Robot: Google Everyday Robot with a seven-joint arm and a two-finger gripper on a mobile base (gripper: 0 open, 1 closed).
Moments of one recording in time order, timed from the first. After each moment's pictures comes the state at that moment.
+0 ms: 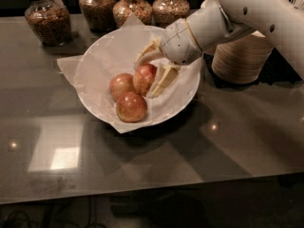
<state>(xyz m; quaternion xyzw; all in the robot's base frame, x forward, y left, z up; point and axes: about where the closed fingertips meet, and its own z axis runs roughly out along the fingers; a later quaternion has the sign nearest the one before) 0.564 0.011 0.920 -0.77 0.44 0.20 0.40</state>
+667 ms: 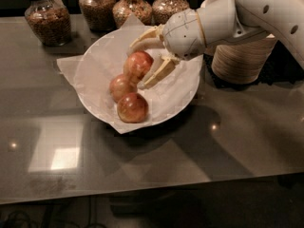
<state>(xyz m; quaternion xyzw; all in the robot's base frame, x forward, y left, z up) 0.543 0.024 0.970 -0.73 0.41 0.25 0.49</state>
